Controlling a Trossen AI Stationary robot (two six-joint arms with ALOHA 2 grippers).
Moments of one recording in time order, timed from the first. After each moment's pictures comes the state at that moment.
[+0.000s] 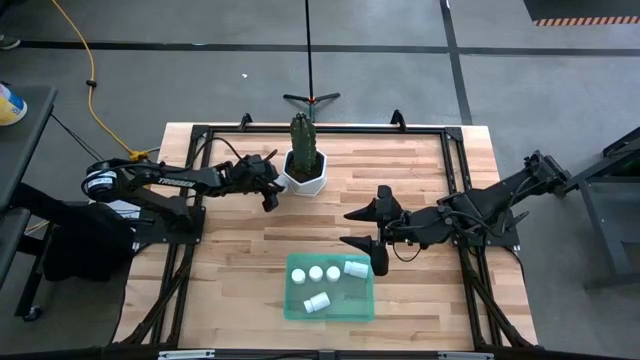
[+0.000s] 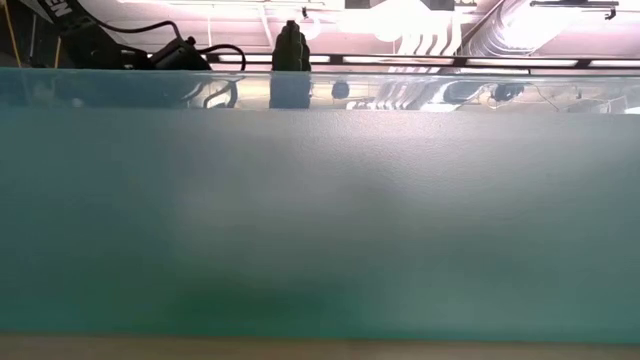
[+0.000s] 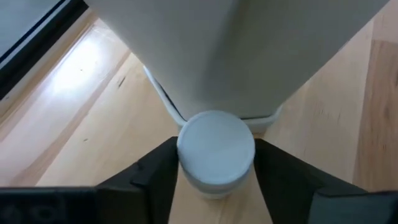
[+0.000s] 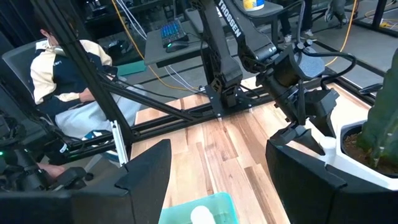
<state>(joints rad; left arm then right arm) 0.37 1.31 0.45 0.15 -0.09 0.05 0.45 1.35 1.33 -0.27 0.51 0.44</state>
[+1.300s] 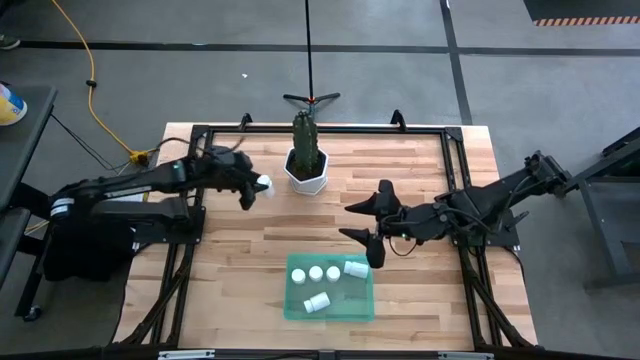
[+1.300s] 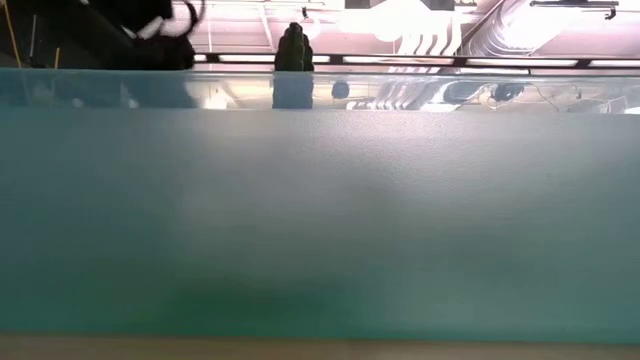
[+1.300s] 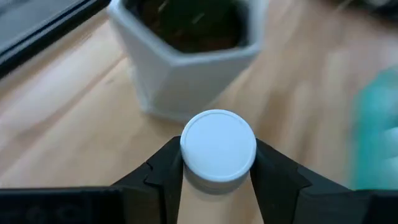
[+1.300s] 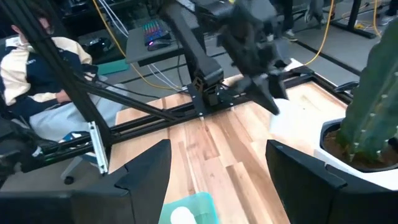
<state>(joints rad) 0.37 0.83 0.56 -0.39 0.03 -0.19 0.42 1.35 1.33 -0.31 0.55 0.44</state>
